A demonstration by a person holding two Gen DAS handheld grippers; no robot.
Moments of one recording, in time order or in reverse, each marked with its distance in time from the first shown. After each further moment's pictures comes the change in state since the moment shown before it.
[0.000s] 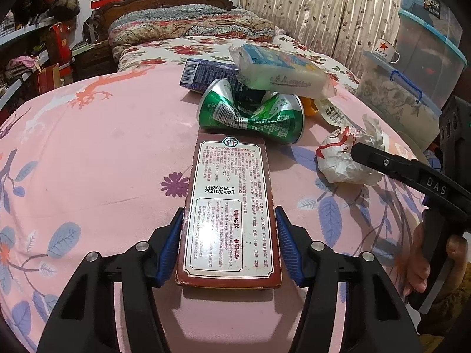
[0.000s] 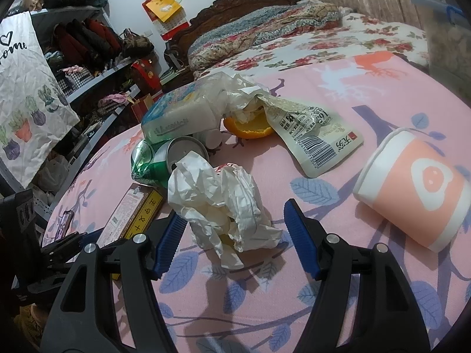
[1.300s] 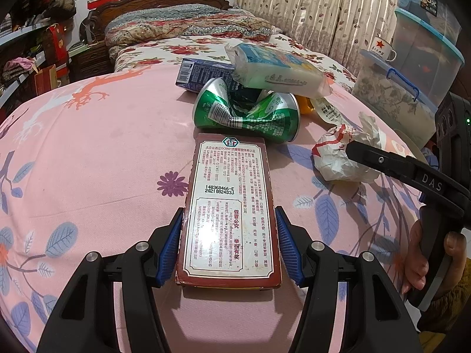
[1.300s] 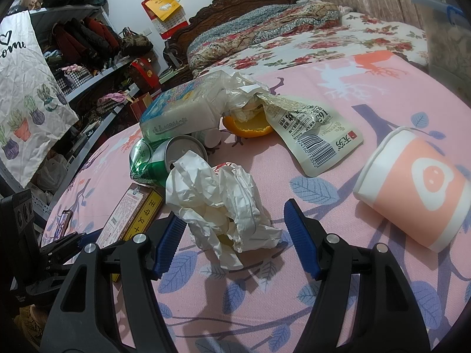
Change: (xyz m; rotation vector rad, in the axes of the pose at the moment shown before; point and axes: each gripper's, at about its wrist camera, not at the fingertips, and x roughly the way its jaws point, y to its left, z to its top) left arm -0.001 -0.001 -0.003 0.008 0.001 -0.012; right arm 0.001 -0.002 -0.001 0.002 0.000 -0.001
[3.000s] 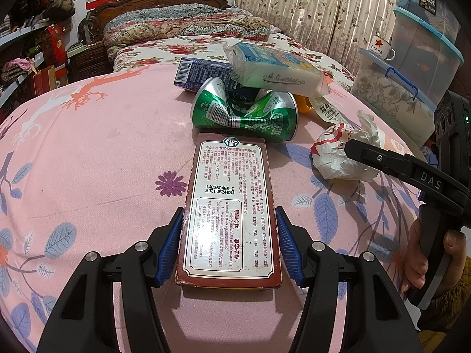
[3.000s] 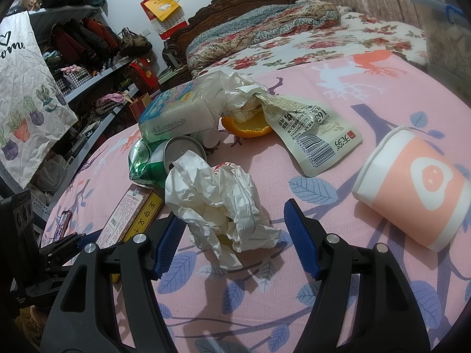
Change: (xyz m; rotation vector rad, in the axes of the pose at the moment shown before) left arm -0.001 -0.001 0.000 0.002 0.001 -0.001; right arm -0.001 -0.002 0.001 0.000 0.000 0.000
